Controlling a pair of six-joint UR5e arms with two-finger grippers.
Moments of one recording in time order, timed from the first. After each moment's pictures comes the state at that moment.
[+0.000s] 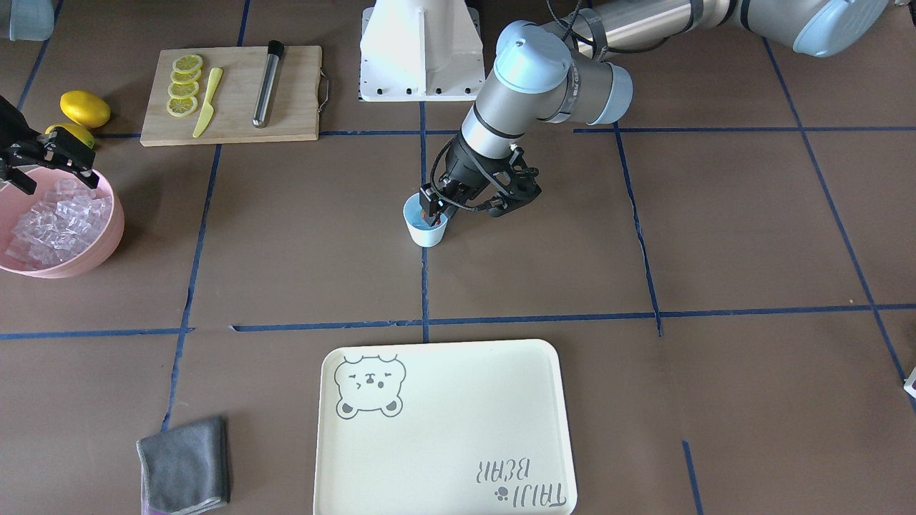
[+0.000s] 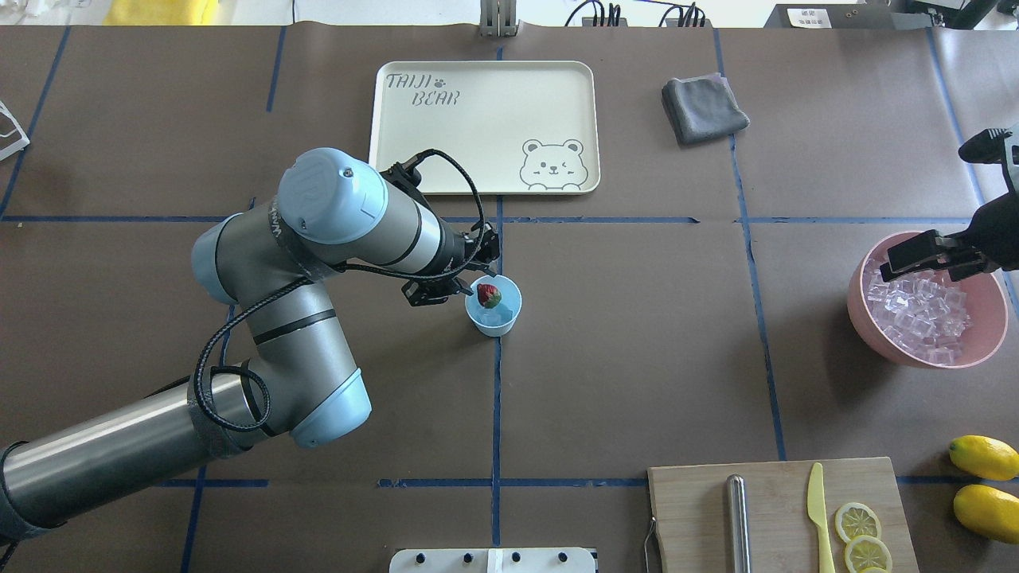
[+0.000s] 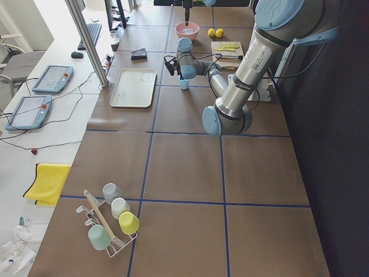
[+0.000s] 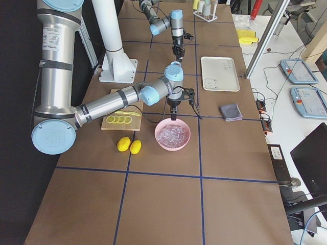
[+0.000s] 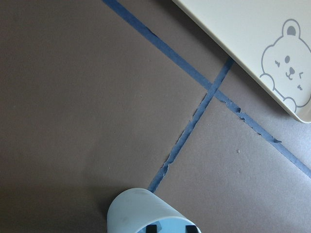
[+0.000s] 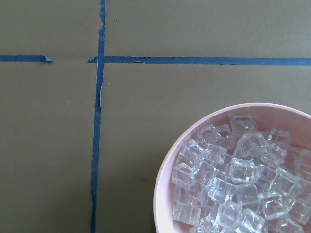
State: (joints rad) left arm -0.55 -2.26 -1.59 -2.01 -1.93 -1.91; right arm 1.05 -1.66 2.03 -1.38 2.25 0.72
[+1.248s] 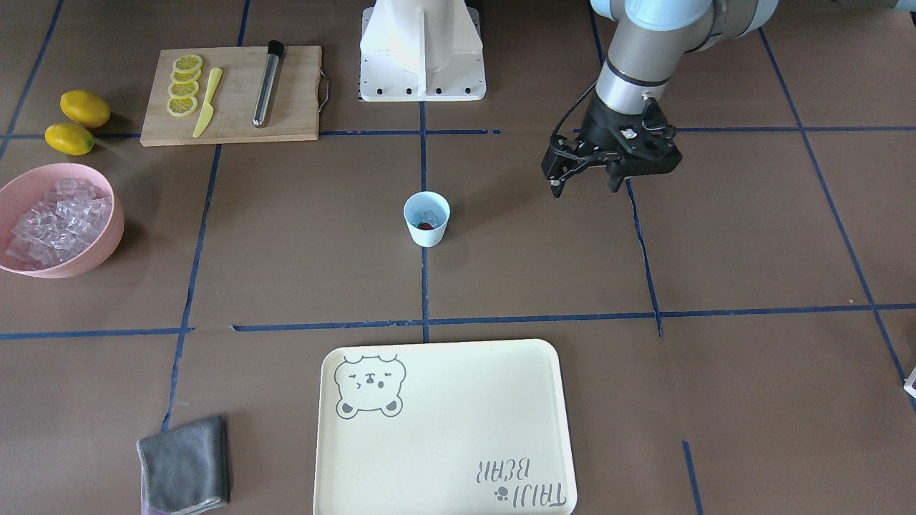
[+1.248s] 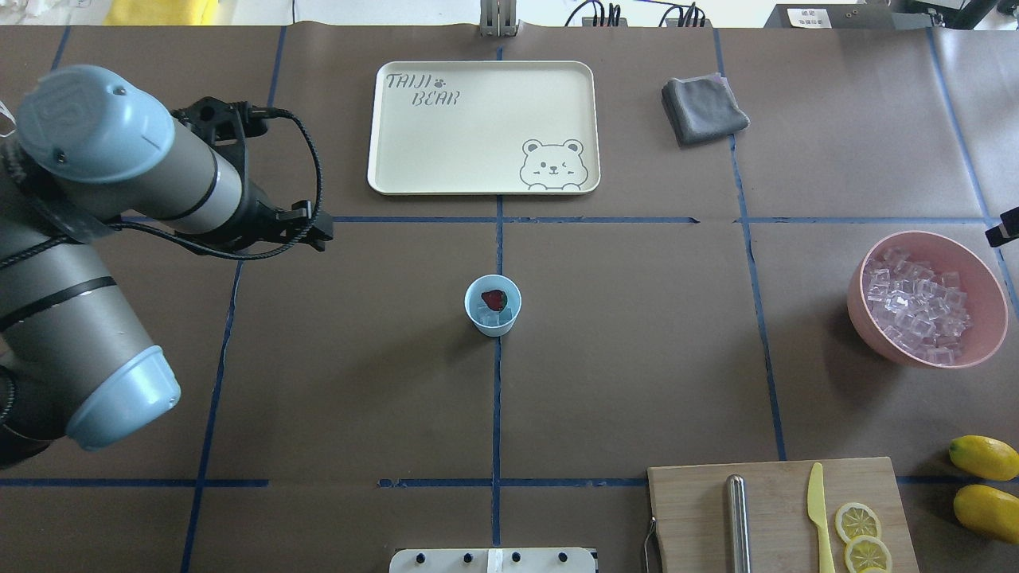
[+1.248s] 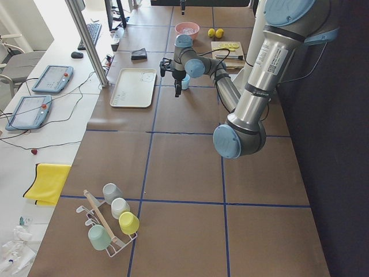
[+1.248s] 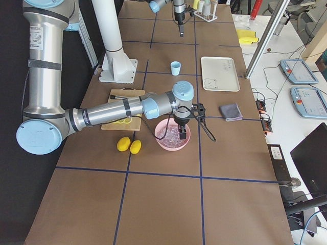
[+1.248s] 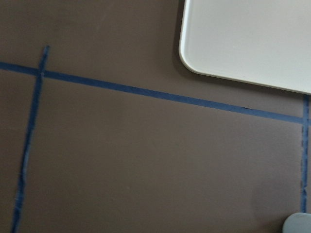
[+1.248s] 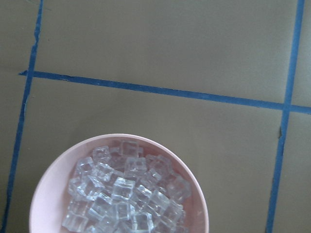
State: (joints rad) left arm -0.77 -1.97 -2.06 -1.40 -1.94 -1.04; right arm 1.35 -1.65 1.89 -1.51 2.35 0.23
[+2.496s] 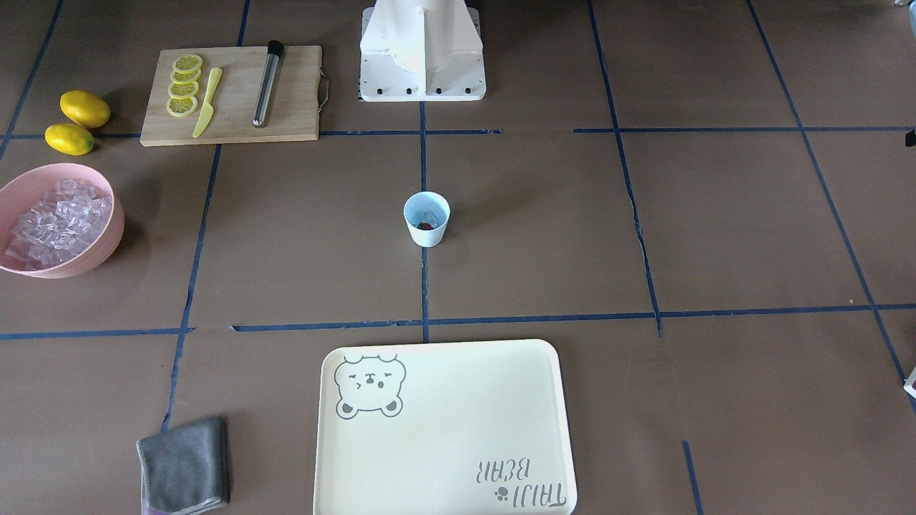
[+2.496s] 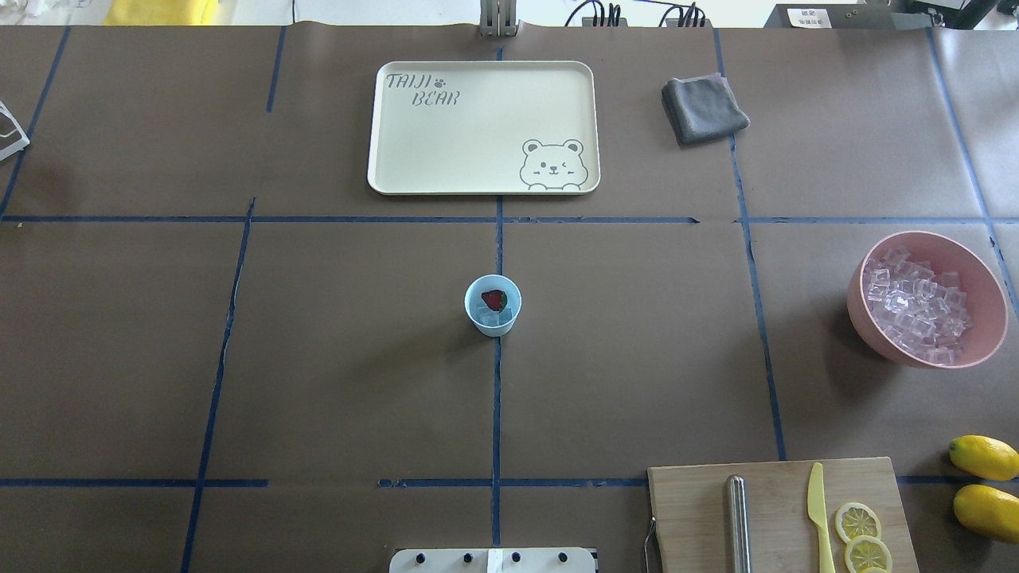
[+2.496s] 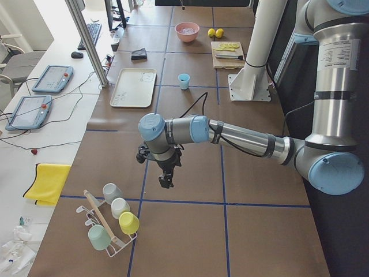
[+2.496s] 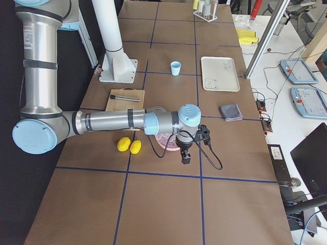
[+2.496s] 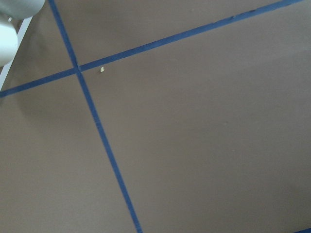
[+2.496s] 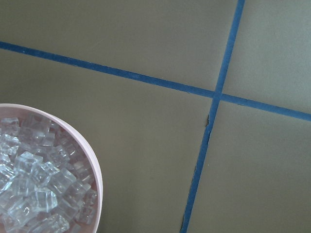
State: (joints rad) left arm -1.52 -1.54 -1.79 -1.19 -2.34 0.34; right arm 1.47 -1.63 1.73 -1.57 2.34 -0.07
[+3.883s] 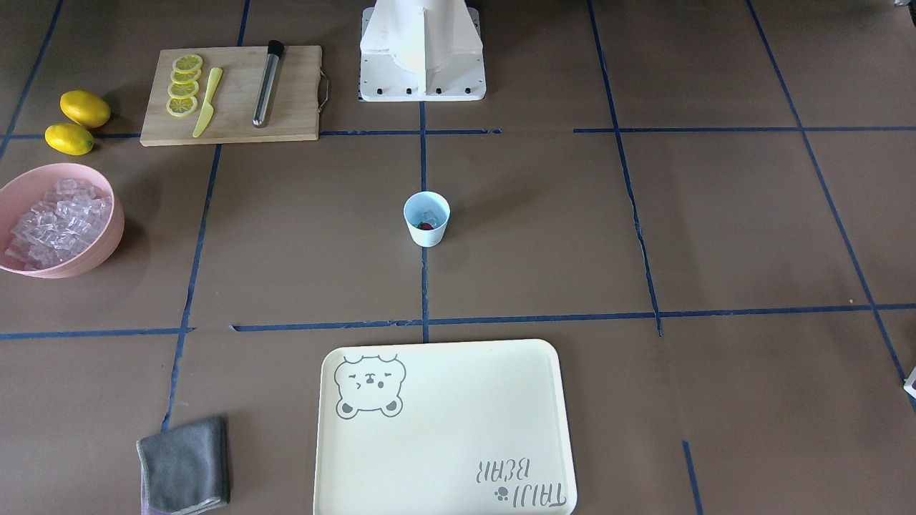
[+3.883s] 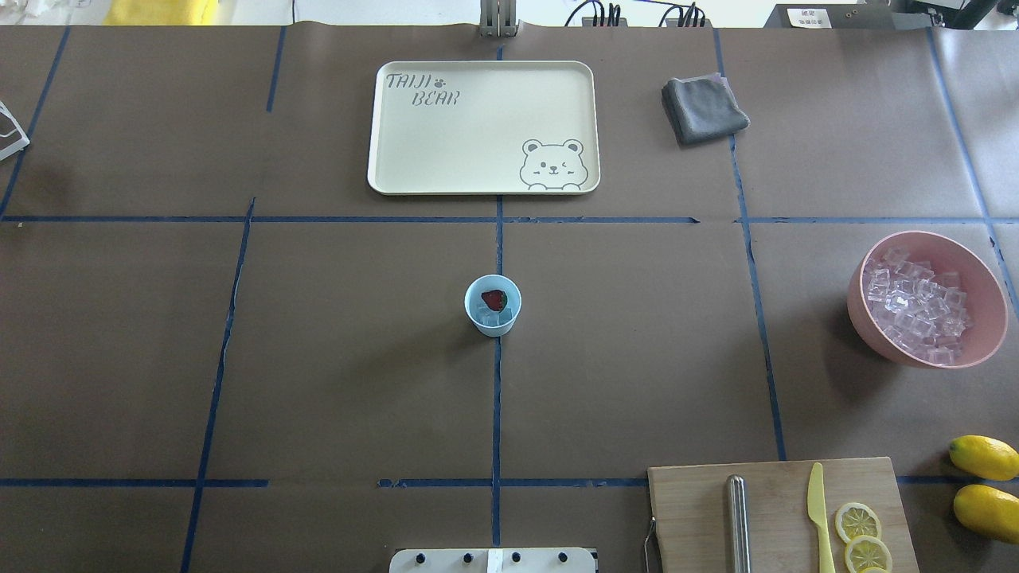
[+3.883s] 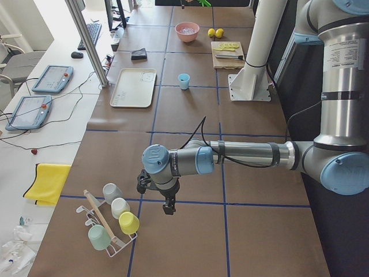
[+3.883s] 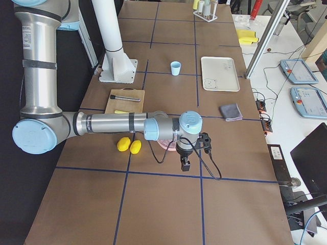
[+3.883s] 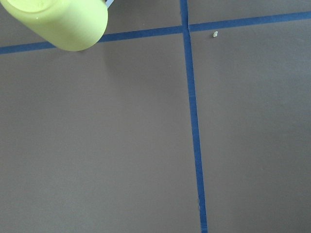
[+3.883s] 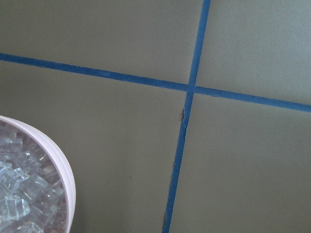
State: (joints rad) left arm -1.55 -1.50 -1.64 -1.41 -2.34 0.17; right arm 1.48 -1.61 1.67 -1.56 2.32 -0.05
